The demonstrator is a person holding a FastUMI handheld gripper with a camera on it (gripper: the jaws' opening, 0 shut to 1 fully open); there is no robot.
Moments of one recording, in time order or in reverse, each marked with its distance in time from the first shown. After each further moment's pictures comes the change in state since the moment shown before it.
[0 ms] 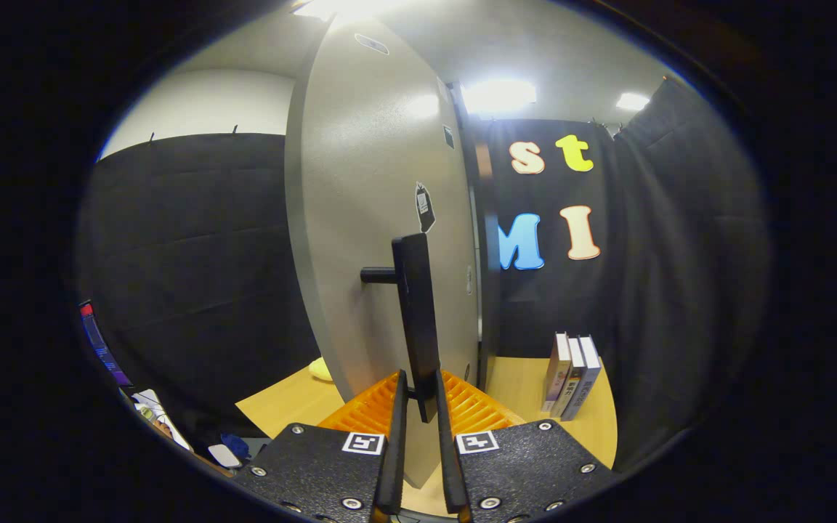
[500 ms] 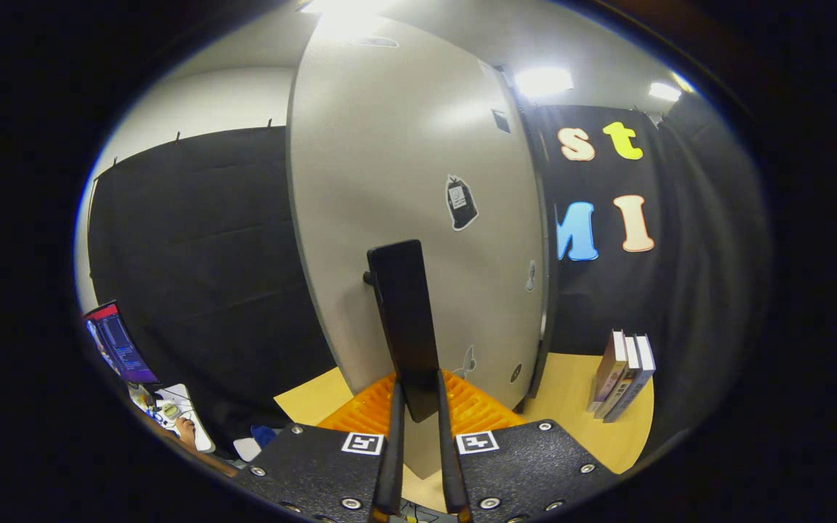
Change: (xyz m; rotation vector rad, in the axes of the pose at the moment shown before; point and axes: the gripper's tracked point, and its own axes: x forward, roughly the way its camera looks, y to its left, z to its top) arm -0.005 0.036 -0.003 0.028 0.066 0.210
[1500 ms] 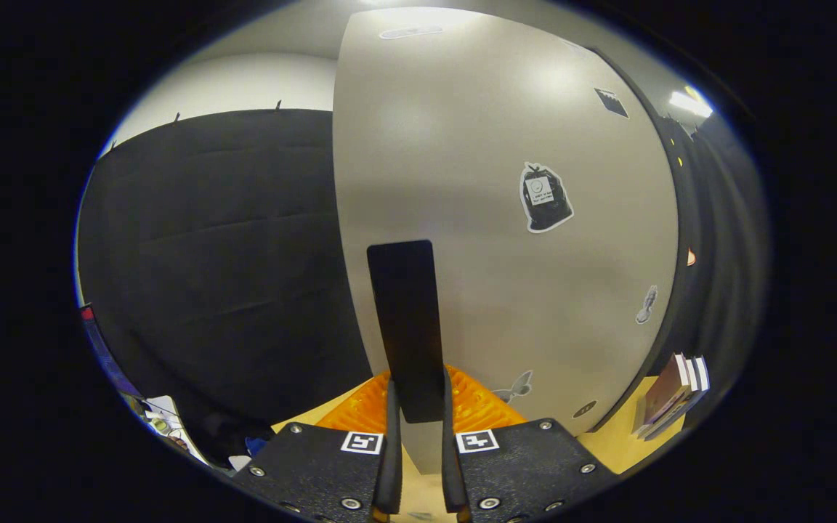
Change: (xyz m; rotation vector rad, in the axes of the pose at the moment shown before) arm 0.043 0.049 0.004 -0.065 0.003 0.075
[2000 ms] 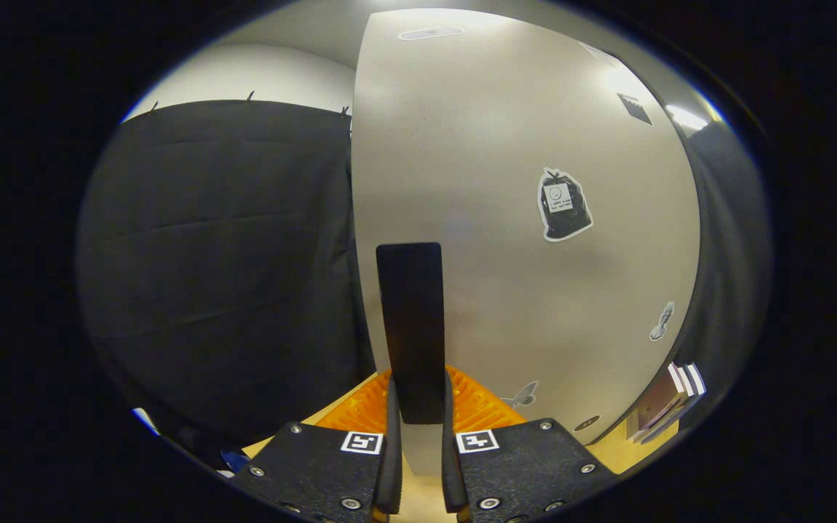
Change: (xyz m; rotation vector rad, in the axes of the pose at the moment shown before) arm 0.018 0.010 0.008 0.006 -0.037 -0.170
